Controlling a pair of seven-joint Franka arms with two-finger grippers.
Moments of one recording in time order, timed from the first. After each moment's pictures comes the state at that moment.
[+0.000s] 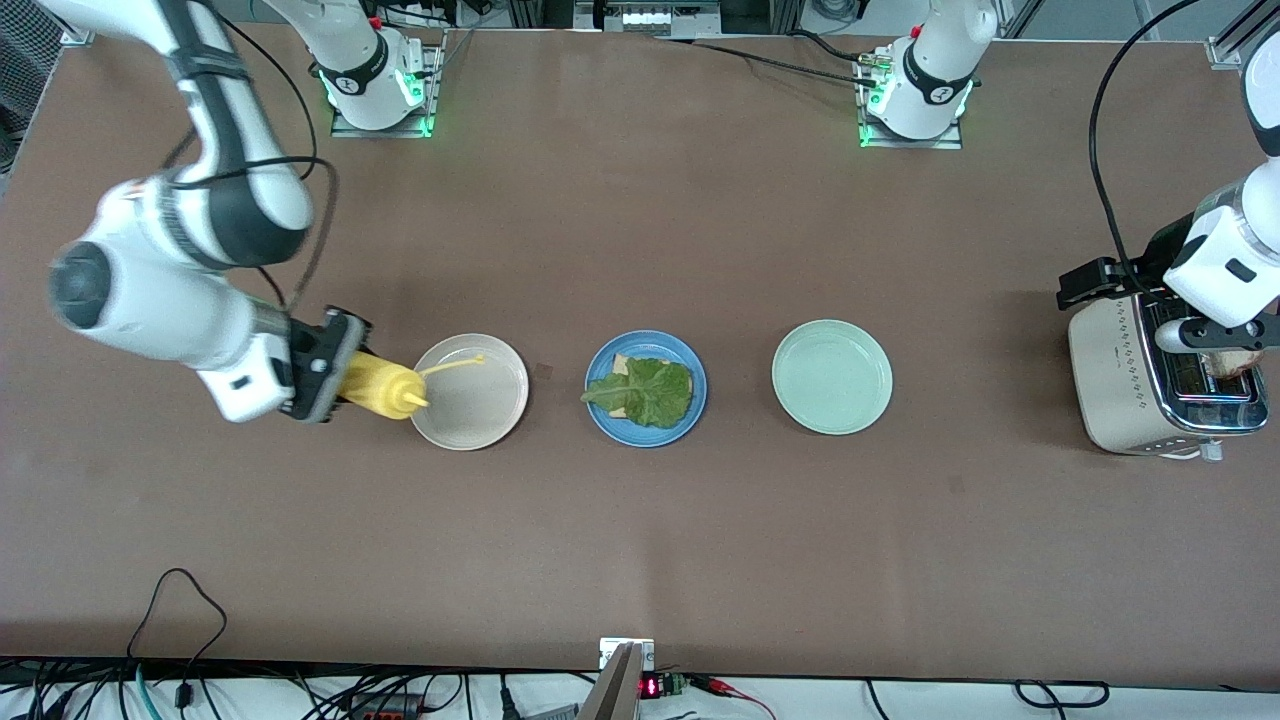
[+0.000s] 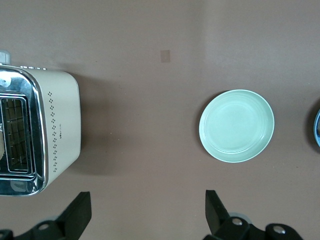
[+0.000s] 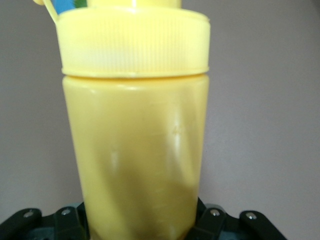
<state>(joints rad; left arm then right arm) 0.07 0.13 -0.07 -1.58 0.00 1.61 -0.07 -0.07 0.35 0.20 -1.69 0.25 1.98 -1.22</state>
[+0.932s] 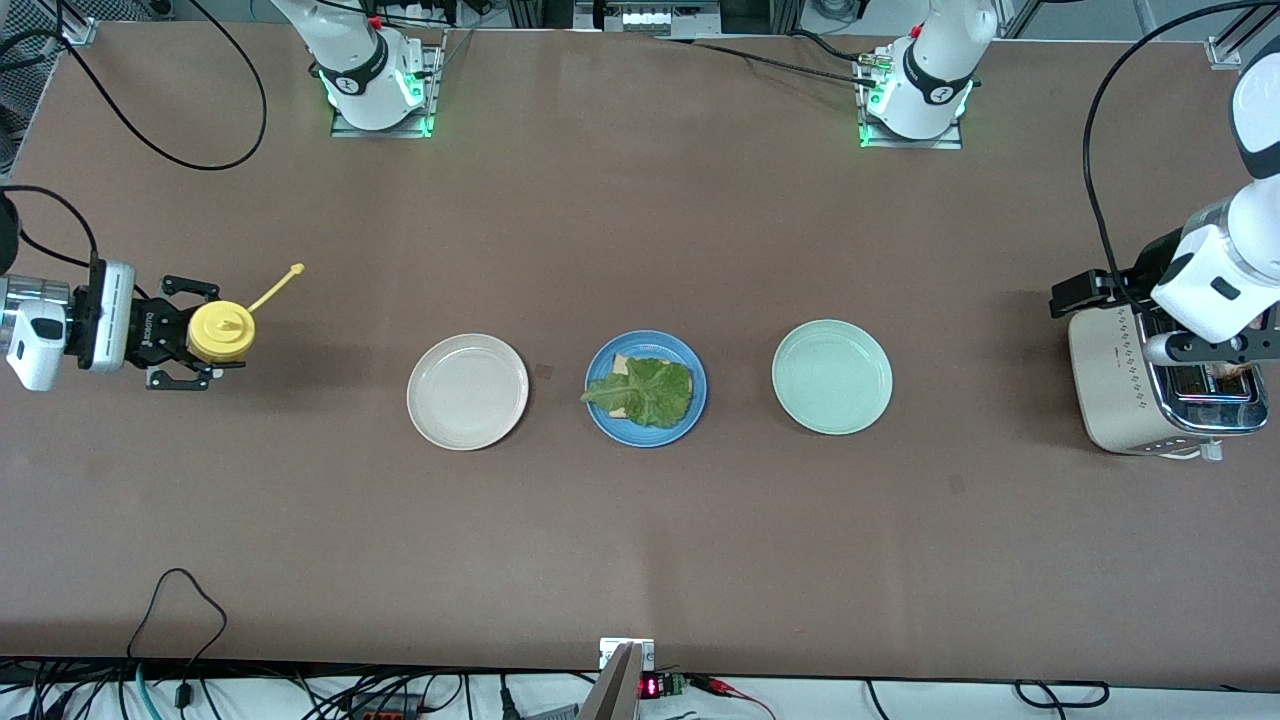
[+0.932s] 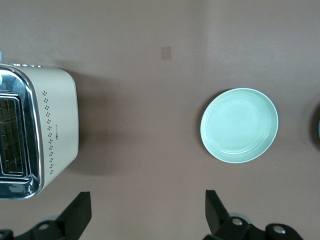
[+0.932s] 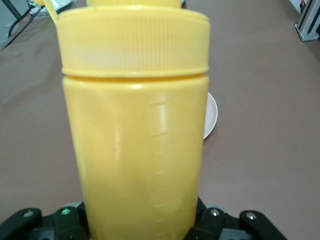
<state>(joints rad) 0.07 0.17 -0.07 -1.57 0.01 1.62 -0.07 -0.47 0.41 0.20 -1.71 0.60 1.70 -2.01</state>
